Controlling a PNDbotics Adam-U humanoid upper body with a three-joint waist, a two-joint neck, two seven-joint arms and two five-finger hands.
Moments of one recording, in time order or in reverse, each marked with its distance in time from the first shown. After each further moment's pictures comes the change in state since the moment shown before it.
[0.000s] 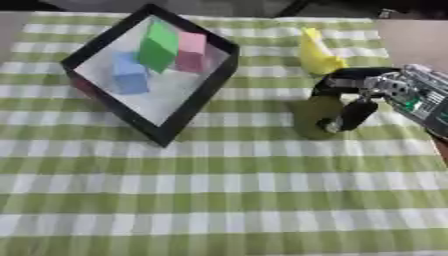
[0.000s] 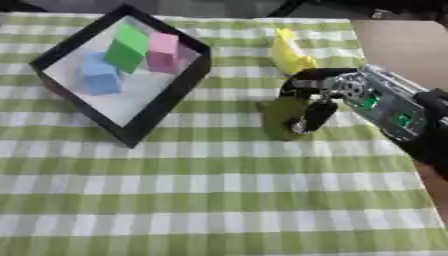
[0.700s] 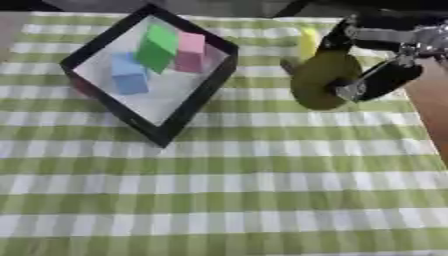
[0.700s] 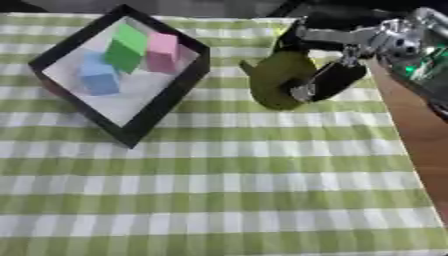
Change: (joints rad) left arm 0.002 0.000 0.002 -0.006 -0.004 -0.006 0.009; right arm -0.067 -0.105 -0.194 -0.317 -0.132 0.042 -0.027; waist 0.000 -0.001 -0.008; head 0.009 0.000
